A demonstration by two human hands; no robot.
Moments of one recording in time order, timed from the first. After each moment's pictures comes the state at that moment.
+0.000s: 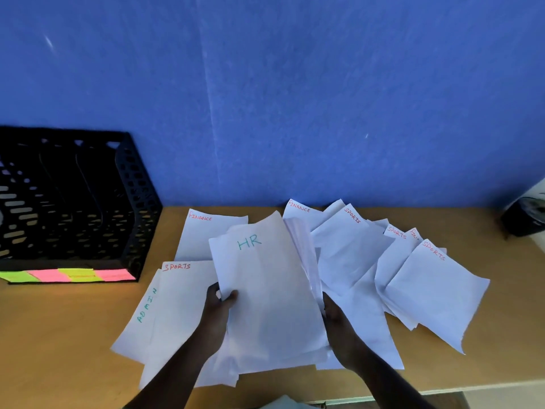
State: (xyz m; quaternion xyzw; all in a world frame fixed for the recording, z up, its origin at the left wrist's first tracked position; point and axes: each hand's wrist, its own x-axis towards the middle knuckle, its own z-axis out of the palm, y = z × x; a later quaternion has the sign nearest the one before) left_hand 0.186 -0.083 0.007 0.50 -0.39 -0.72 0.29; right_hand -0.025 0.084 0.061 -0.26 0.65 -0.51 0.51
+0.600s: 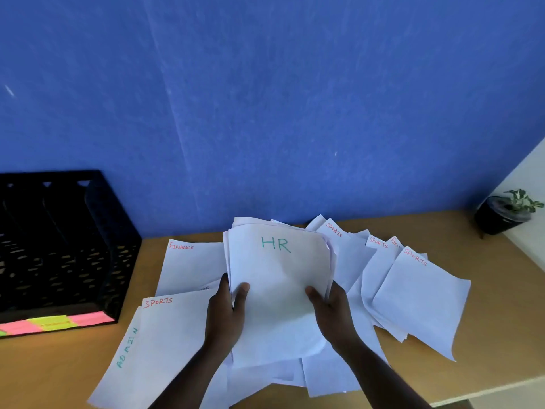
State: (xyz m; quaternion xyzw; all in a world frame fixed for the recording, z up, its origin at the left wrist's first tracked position) left_hand 0.119 -0.079 0.085 0.45 -0.71 -0.43 0.33; right_hand -0.057 0.048 0.089 -0.27 0.73 -0.57 0.25
